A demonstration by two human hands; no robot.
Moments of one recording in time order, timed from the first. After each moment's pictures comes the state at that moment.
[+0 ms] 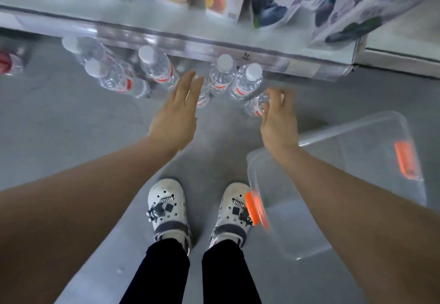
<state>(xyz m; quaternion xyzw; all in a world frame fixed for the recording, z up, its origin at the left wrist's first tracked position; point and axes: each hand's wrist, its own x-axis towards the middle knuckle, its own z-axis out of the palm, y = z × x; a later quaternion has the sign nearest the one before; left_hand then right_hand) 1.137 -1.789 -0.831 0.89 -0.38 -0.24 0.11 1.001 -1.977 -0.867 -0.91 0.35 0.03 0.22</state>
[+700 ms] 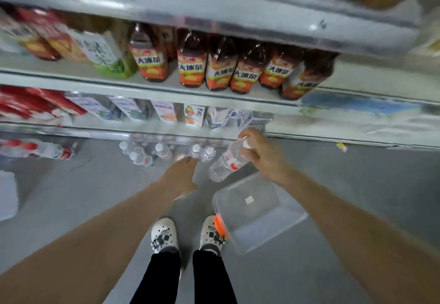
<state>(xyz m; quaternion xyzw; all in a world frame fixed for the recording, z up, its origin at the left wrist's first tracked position) 1.132 -1.829 -0.505 0.81 -0.40 -0.43 0.01 1.004 -2.029 -0.453 -0.90 0.24 0.09 0.35</state>
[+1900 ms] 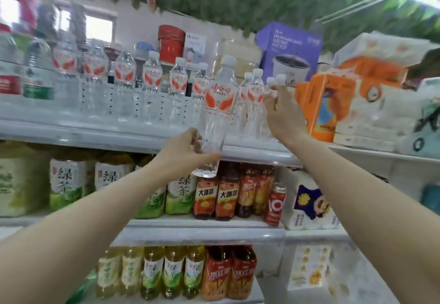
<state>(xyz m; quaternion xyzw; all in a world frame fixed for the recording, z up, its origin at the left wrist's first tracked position) 1.196 -1.853 0.251 0.73 -0.49 0.00 0.48 1.062 -2.055 0.335 -0.82 0.23 -0.53 0.04</state>
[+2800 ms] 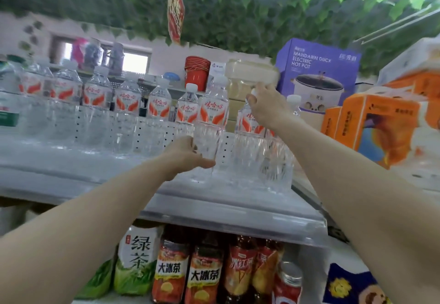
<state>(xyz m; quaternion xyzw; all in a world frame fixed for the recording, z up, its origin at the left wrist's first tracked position) 1.289 -2.051 0.314 0.78 -0.36 -0.02 0.51 1.184 -2.220 0.434 -0.88 0.18 -0.44 -0.07</state>
